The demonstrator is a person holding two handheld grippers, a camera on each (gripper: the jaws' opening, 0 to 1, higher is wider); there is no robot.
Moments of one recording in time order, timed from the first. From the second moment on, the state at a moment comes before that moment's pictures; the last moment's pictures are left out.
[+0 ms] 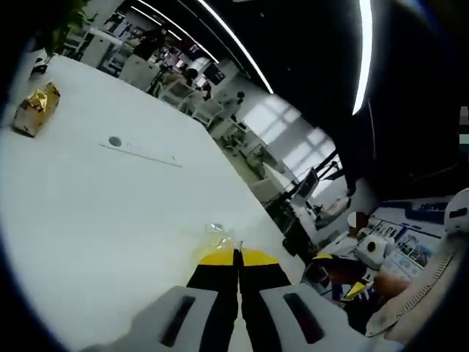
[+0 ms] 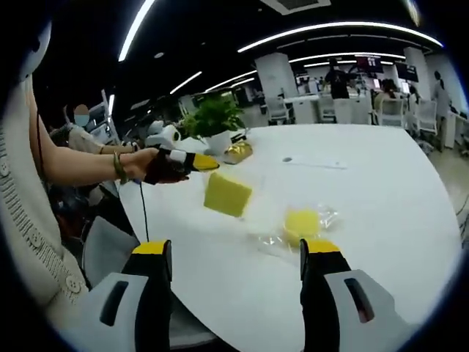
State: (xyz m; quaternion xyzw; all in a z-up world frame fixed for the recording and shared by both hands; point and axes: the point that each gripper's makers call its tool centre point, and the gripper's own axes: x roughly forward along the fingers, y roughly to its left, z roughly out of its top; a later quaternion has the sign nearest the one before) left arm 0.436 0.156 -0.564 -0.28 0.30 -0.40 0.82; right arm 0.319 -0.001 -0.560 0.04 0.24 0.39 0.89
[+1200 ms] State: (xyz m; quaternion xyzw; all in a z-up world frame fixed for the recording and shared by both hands) left arm 0.335 0.126 -0.423 -0.14 0.23 -0.55 0.79; right arm 0.318 0.052 -0.504 -0.05 0.17 0.51 0.84
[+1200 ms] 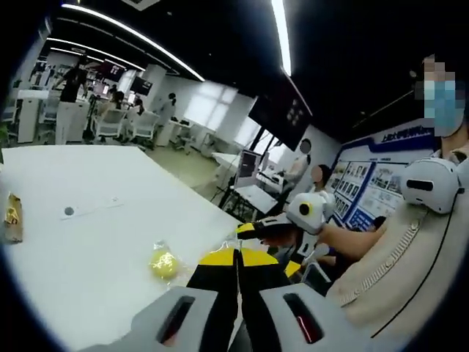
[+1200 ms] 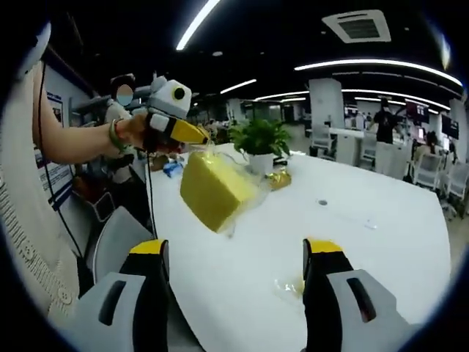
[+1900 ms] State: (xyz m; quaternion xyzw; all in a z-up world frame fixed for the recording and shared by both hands) left arm 0.321 0.101 -0.434 -0.09 0.27 -0.61 0.74; right arm 0.322 0.111 -0.519 -0.13 0.20 0.60 0.77
